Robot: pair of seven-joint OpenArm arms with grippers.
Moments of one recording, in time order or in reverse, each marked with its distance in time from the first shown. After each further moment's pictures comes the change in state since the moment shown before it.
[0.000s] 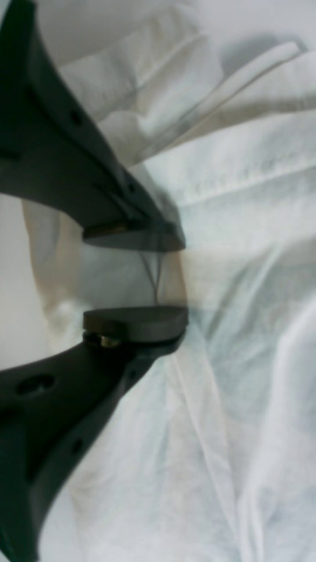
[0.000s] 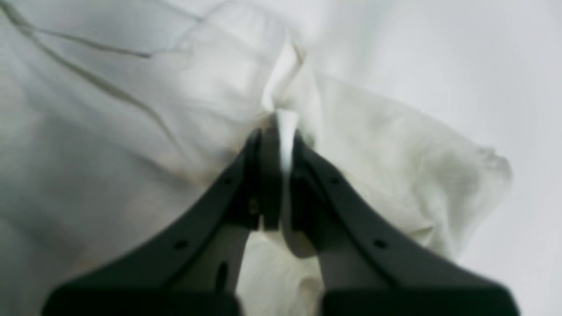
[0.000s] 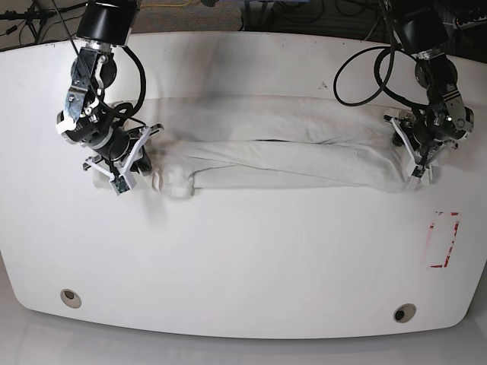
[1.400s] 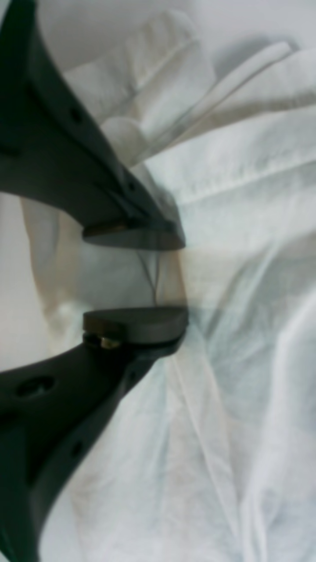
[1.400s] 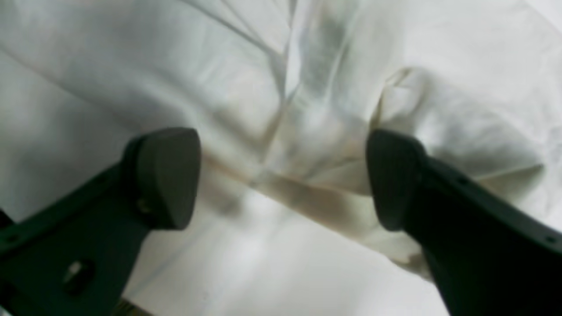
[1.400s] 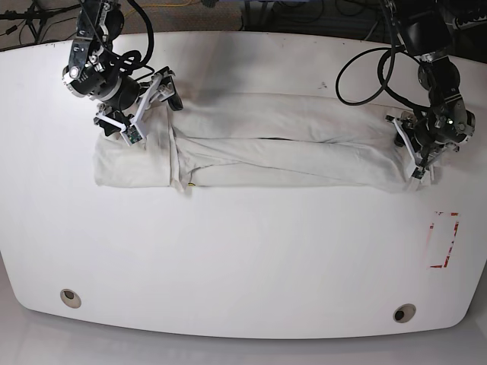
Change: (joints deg) left arm -0.3 -1.2 2.1 -1.2 0.2 0.0 0.1; right arm -15.9 -0.4 -0.3 12.9 7.2 -0.1 -5.7
